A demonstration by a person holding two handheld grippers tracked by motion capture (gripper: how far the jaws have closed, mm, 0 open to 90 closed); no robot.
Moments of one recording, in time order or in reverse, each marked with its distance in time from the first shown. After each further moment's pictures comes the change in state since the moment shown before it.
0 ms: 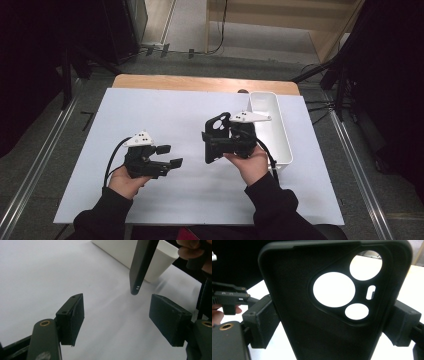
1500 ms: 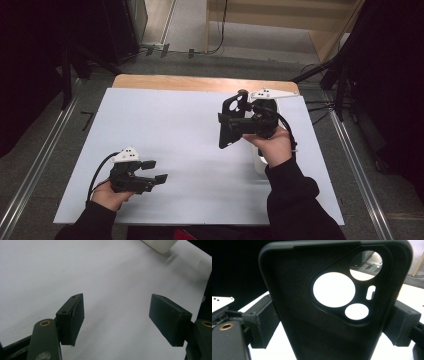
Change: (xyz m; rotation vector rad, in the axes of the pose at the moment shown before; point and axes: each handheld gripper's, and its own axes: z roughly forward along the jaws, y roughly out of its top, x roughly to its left) left arm 0.010 -0.046 -0.026 0.083 0.043 -0.030; right arm -0.032 0.051 -0.042 -0.024 0.047 -0.010
